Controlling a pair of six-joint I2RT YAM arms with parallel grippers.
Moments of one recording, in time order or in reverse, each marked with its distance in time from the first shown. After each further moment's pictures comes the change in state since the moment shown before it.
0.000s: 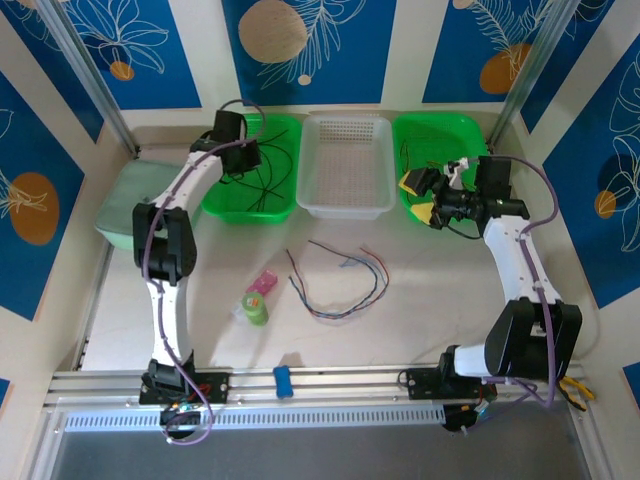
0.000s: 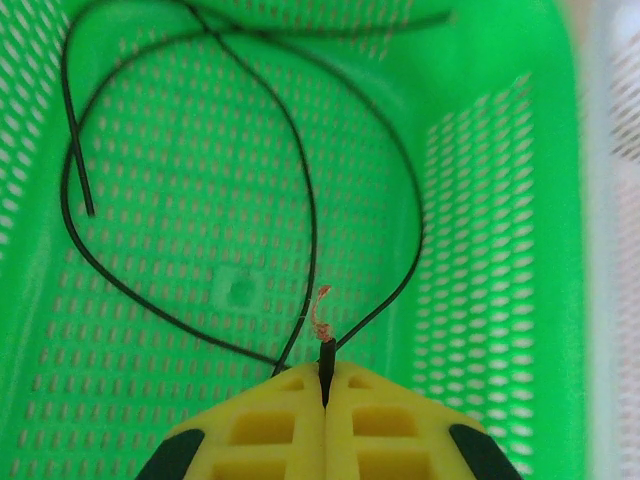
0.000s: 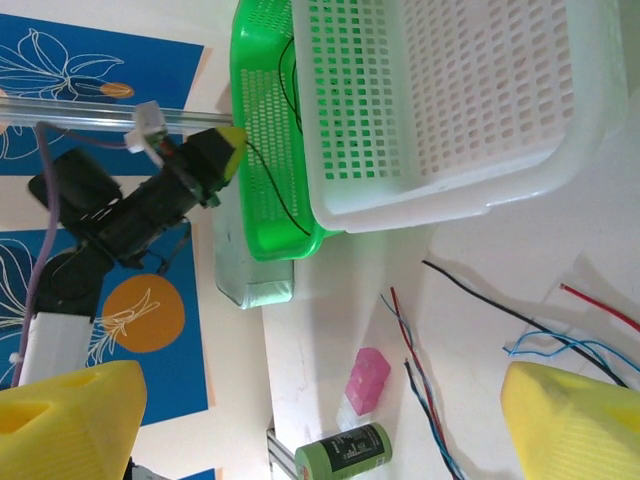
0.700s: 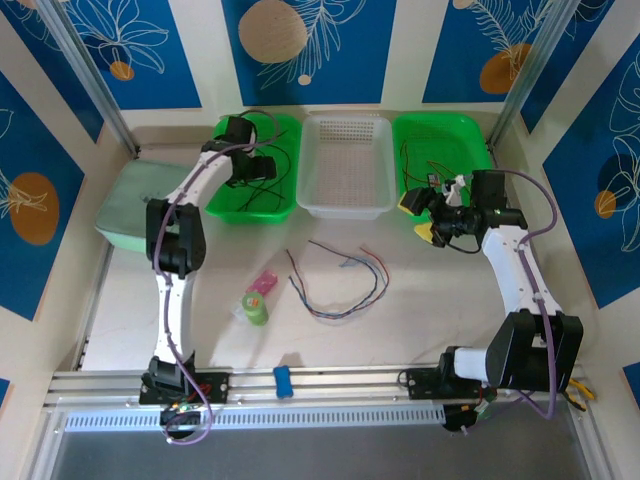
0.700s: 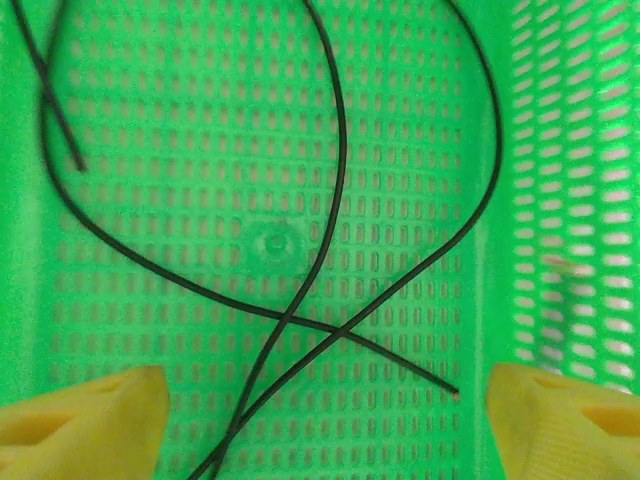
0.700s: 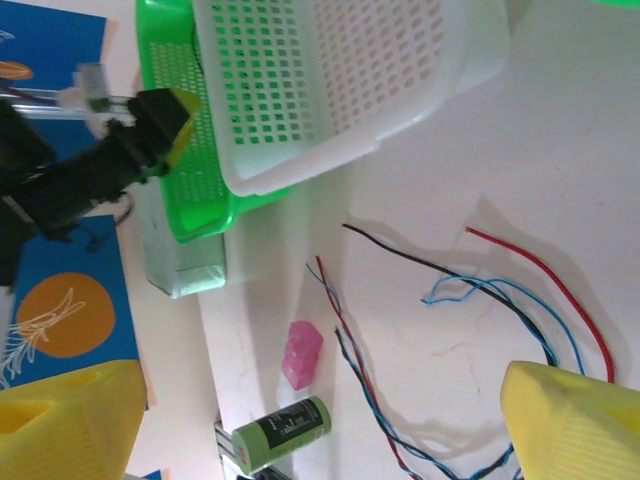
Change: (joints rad) left arm -0.018 0.075 0.095 -0.127 -0.063 0.155; right arm 0.029 -0.052 -0.066 -0.147 0.121 -0.103
